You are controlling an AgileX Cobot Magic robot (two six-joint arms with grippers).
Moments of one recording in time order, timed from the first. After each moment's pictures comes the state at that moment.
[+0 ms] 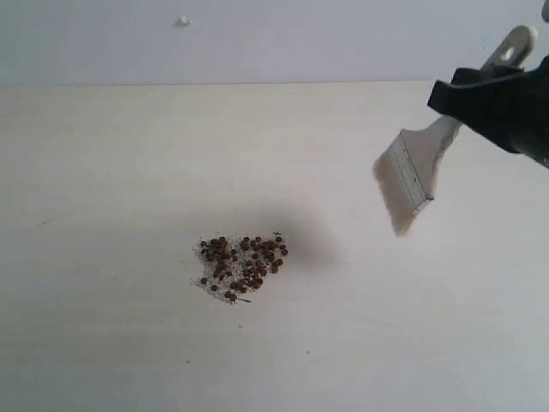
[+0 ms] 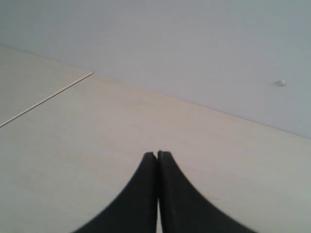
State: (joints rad) left arm -0.03 0.17 0.00 0.99 0.11 -1.24; right arm 0.39 1.23 -0.43 0.29 -0.46 0.07
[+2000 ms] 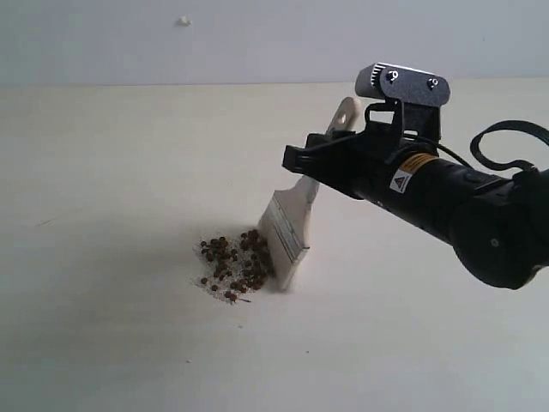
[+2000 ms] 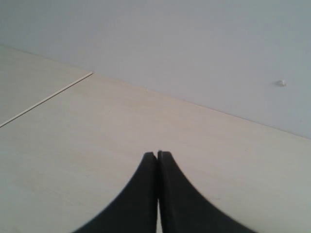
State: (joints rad) left arm -0.03 0.17 0.00 0.99 0.11 -1.24; right arm 0.64 1.68 -0.58 0.19 -0.64 0.34
